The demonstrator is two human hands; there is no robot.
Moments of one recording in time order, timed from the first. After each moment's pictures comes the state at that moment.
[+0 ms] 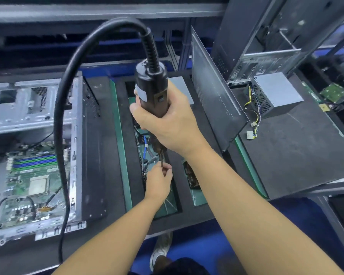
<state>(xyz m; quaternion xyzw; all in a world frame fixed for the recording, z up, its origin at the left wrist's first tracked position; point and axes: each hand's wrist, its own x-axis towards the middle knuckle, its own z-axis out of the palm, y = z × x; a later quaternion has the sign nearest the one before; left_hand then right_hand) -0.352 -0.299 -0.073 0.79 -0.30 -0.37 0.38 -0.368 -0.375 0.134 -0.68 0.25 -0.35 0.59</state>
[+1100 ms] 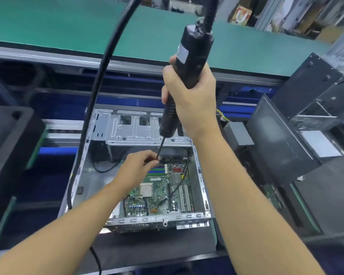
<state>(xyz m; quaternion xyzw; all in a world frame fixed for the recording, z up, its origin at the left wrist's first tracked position) -0.018 -0.132 0.047 0.75 -0.49 -0.25 0.38 -0.112 -0.221 0.248 -0.67 0.17 -0.47 0.54</state>
